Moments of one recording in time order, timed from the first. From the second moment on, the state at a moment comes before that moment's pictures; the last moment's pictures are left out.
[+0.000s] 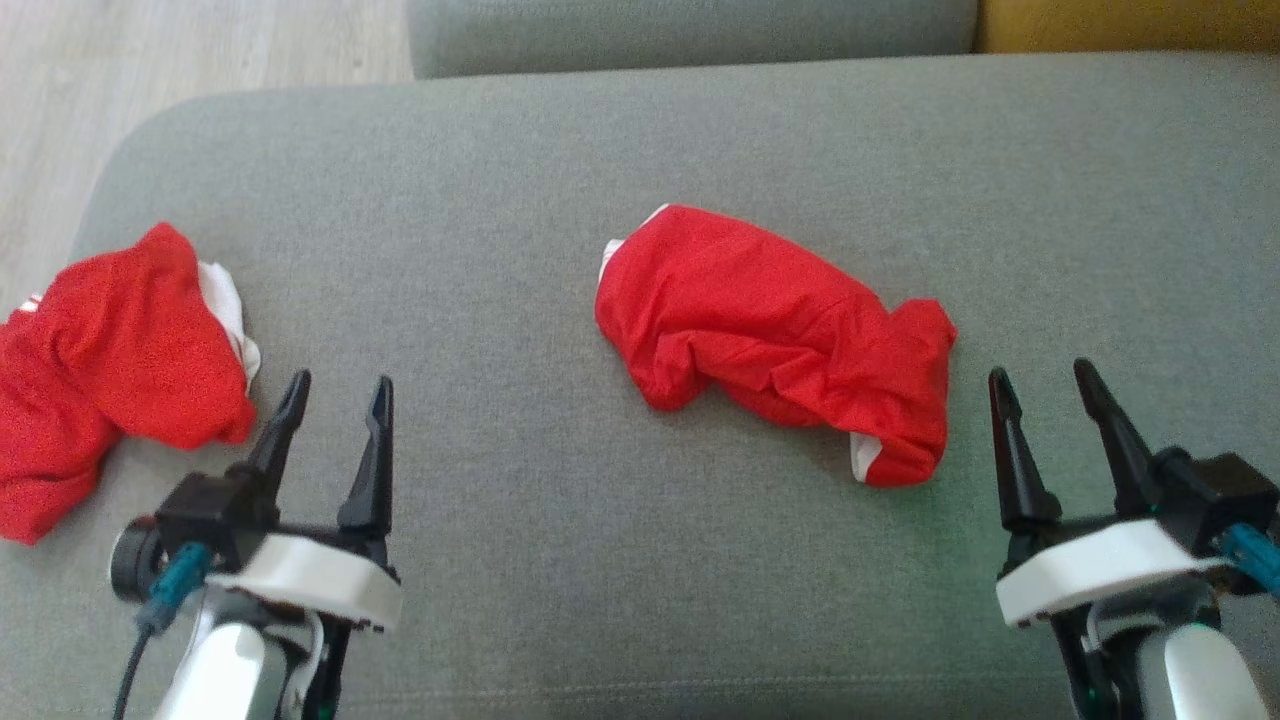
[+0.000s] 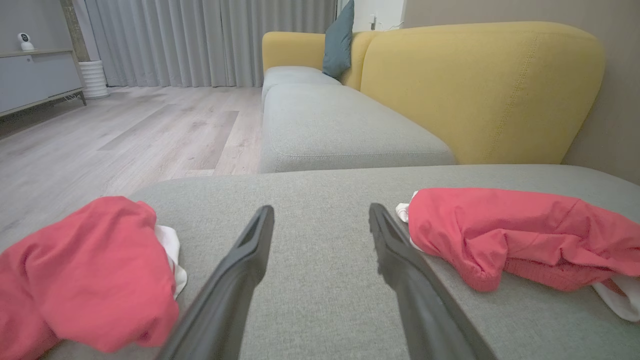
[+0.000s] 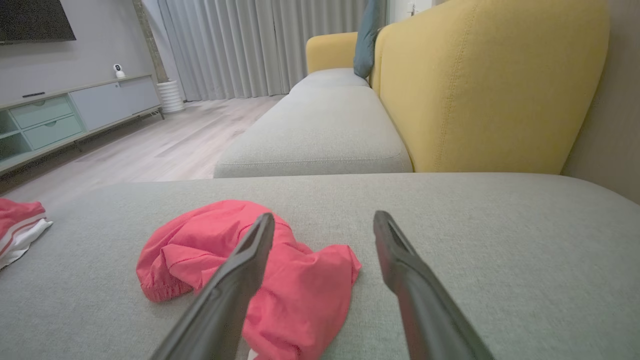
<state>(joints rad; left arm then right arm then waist) -0.09 0.25 -0.28 0.14 -0.31 0.05 -0.25 0.02 -0.05 0.00 -0.04 0.12 0.13 0.02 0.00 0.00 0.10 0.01</state>
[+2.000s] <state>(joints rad) -0.52 0.10 -0.60 0.46 -0.29 -0.09 0.02 -0.05 -0.05 0.03 -0.04 0.16 0.13 -0.01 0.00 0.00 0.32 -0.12</state>
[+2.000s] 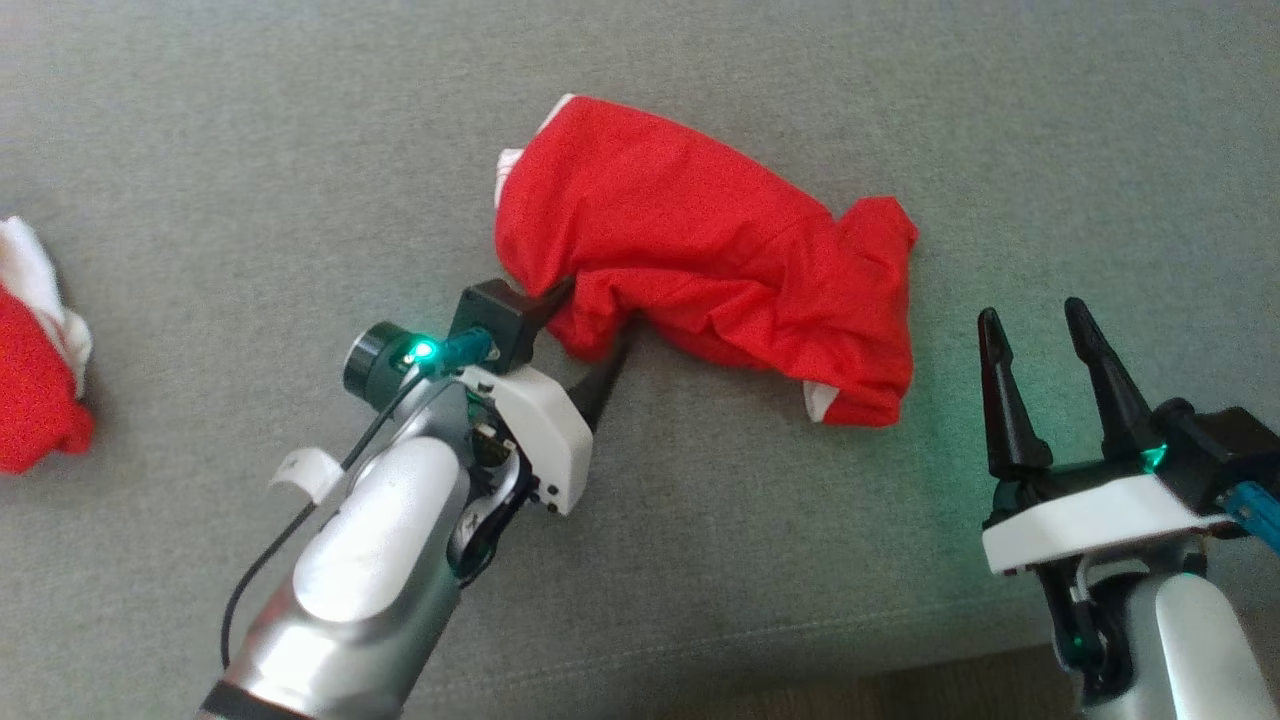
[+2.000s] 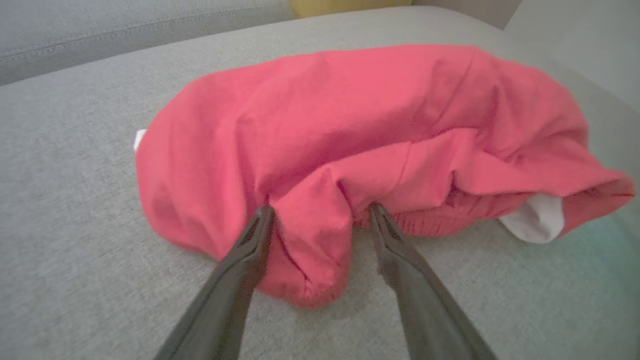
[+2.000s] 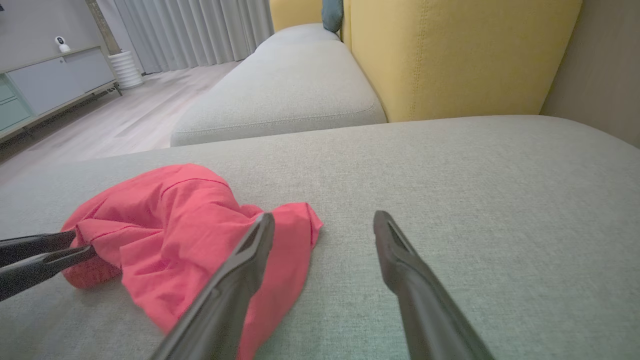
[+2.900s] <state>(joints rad) -0.36 0.31 -0.62 -0.28 -0.32 -0.04 0.24 -0.05 -0.05 -0.03 -0.03 0.18 0.13 -0.01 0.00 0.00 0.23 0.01</state>
